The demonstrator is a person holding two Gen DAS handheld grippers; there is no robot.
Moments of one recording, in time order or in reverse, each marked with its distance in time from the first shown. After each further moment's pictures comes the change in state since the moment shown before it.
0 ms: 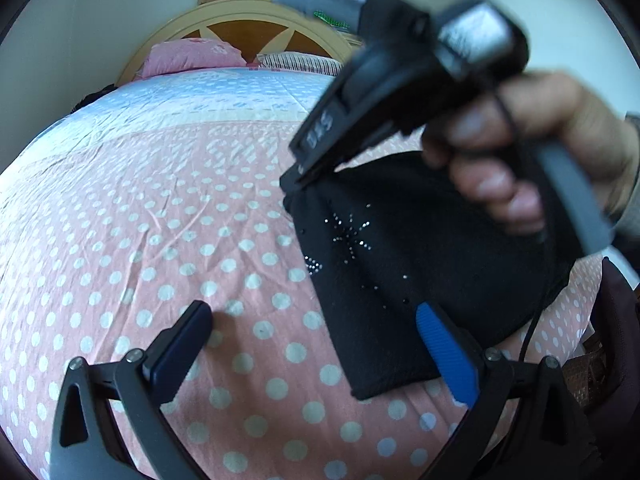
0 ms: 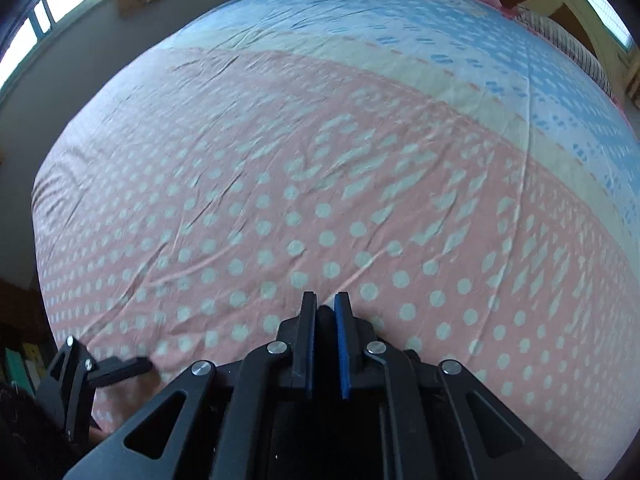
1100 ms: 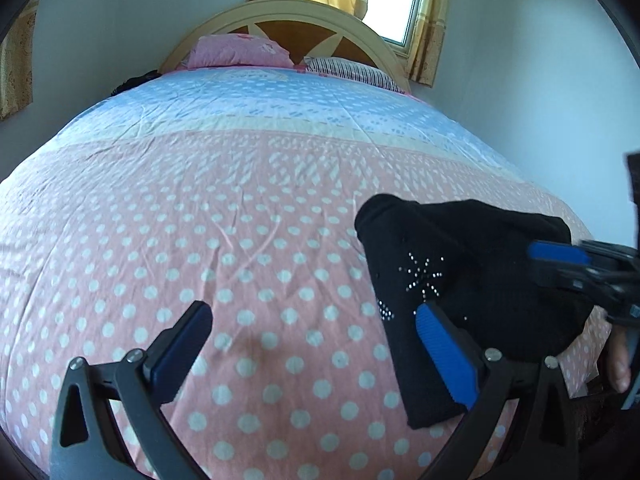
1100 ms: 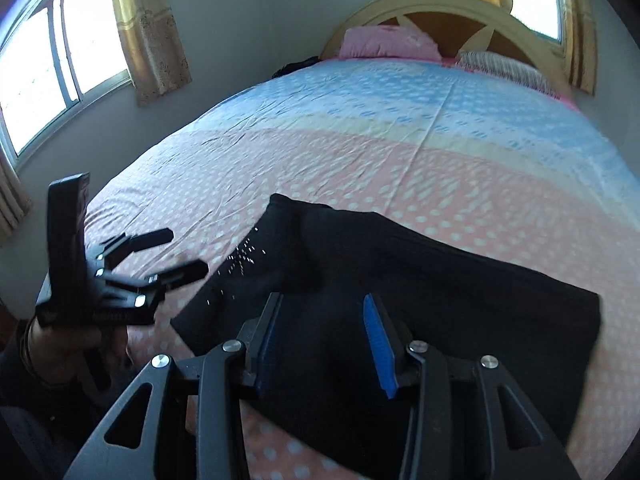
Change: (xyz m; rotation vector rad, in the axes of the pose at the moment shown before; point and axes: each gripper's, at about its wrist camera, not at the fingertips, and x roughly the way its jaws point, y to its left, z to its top) left arm -0.011 0.042 0.025 -0.118 -0.013 0.109; right arm -0.116 -0.022 -0.162 0.102 -0.366 0.000
